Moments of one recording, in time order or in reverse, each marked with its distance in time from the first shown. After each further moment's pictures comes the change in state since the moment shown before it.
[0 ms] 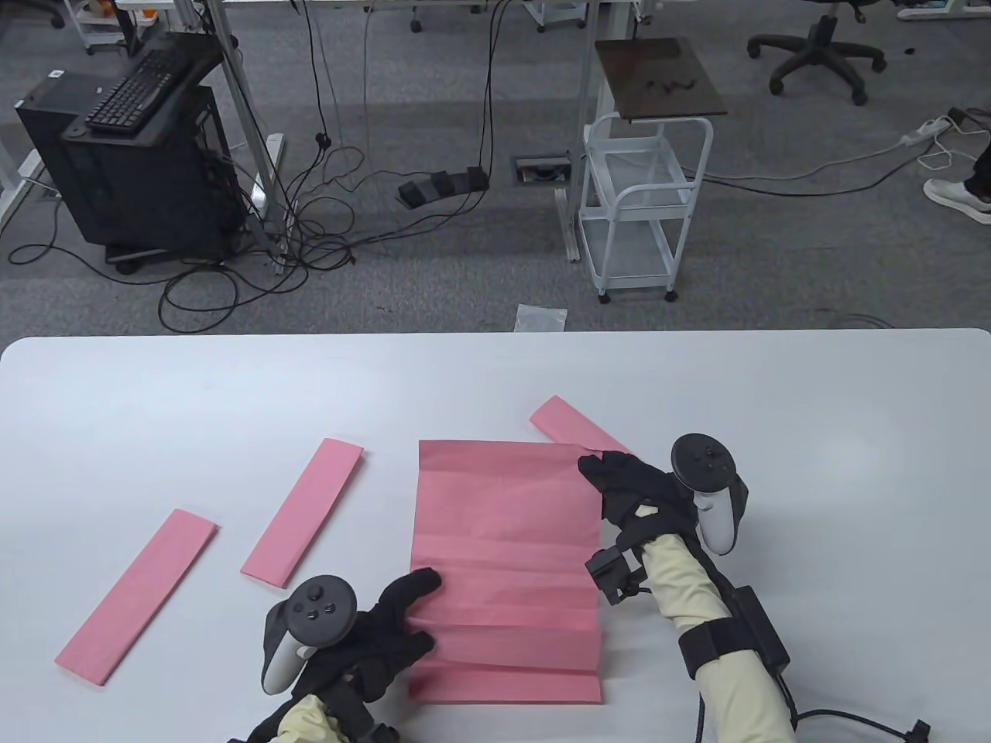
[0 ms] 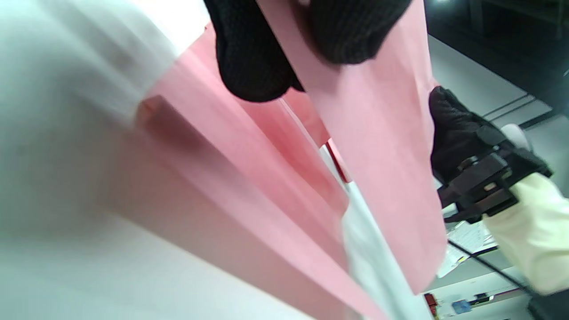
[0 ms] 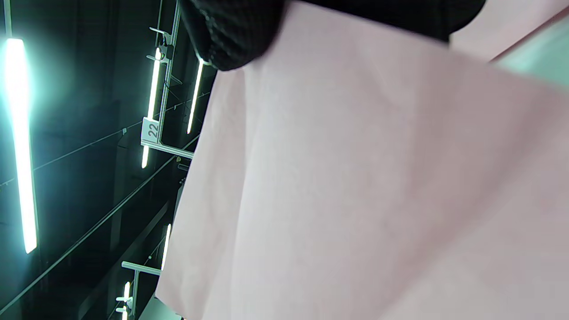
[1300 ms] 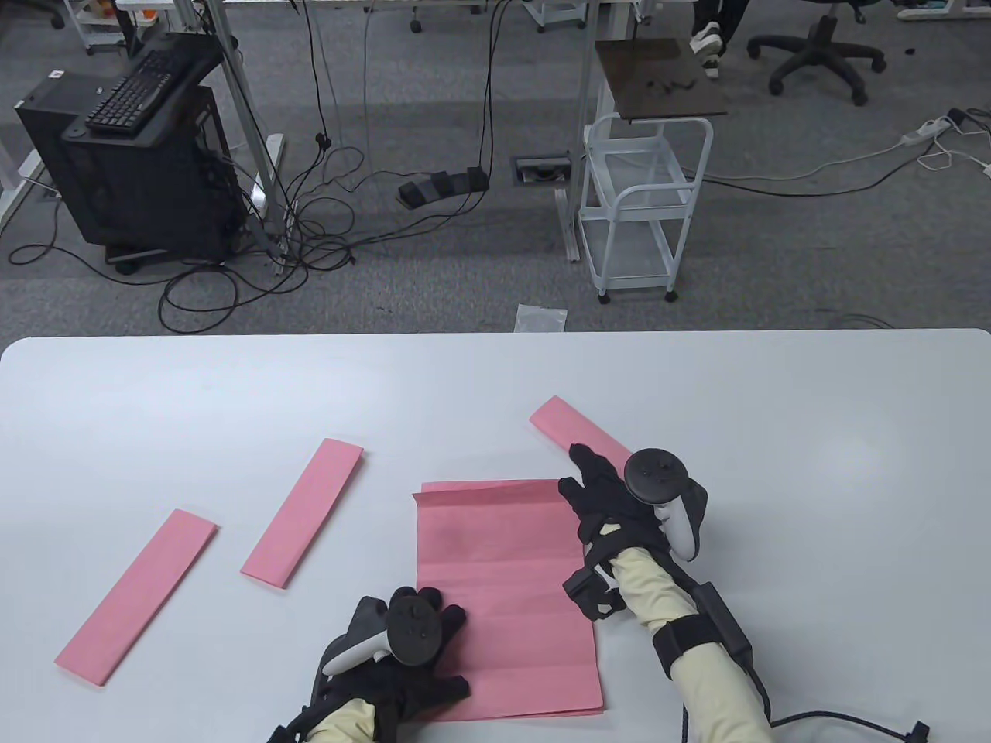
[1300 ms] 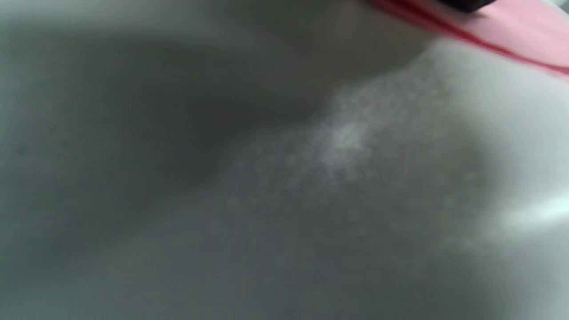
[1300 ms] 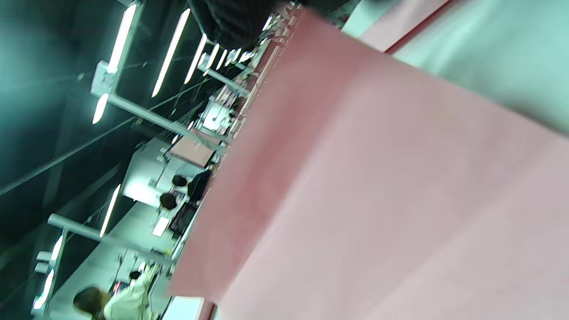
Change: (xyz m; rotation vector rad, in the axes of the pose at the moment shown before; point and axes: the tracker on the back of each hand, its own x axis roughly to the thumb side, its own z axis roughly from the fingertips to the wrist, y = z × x) left_hand -0.020 -0.055 -0.024 -0.452 0.263 -0.551; right_hand -0.028 0.041 -0.010 0.069 0.005 0.271
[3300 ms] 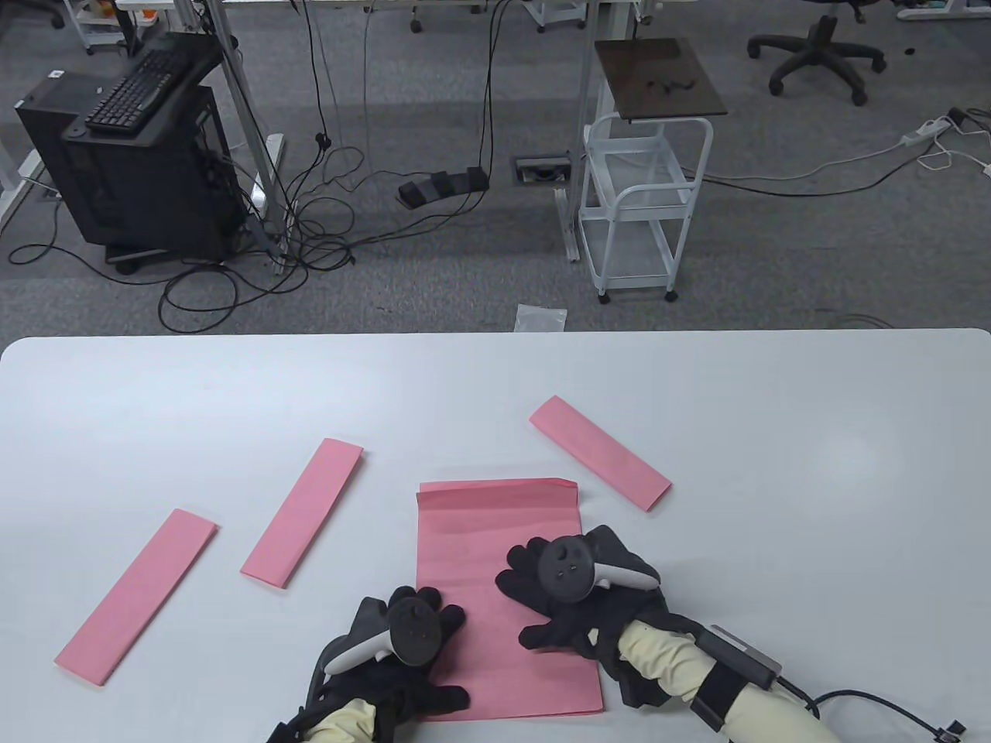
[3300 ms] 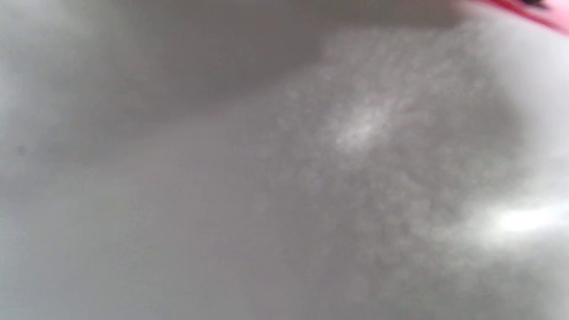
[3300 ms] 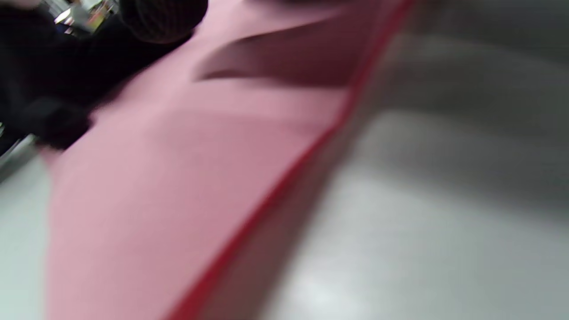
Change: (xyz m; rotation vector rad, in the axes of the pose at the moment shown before) left_hand -0.004 -0.003 -0.002 -0.043 0.048 -0.010; right_hand -0.002 0.086 0.053 0.674 -0.229 0.744
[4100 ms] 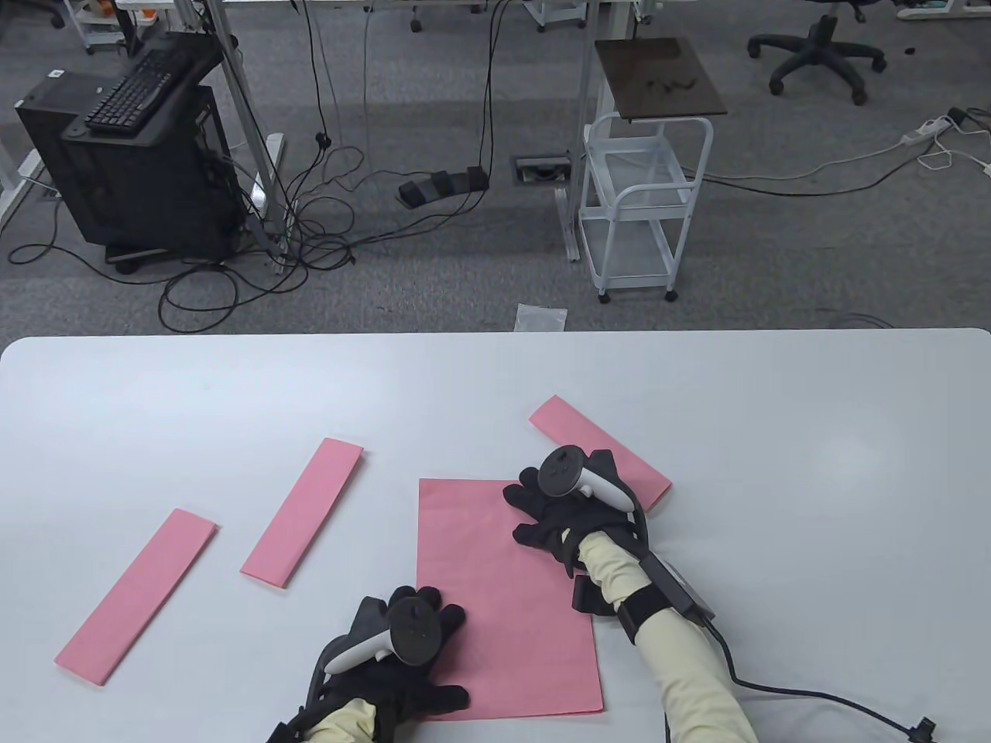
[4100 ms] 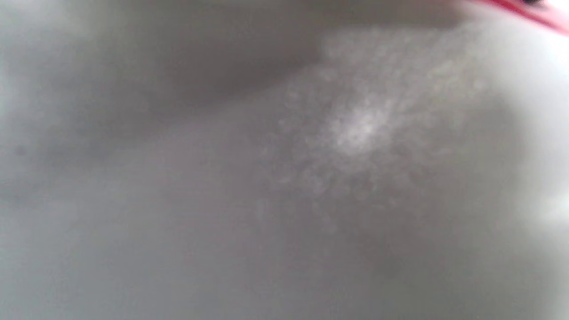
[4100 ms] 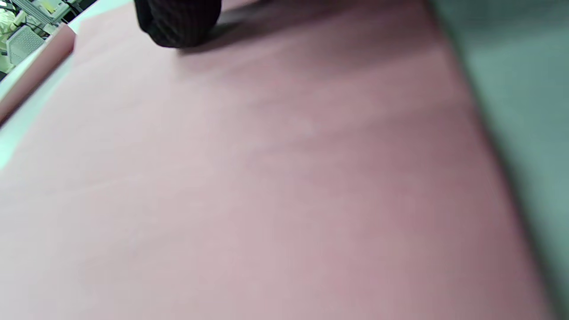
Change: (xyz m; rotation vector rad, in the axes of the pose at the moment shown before) left_hand 0.000 0.000 -0.001 0.002 0.000 -0.001; right_hand -0.063 -0.066 -0.063 -0.096 0.379 -0.322
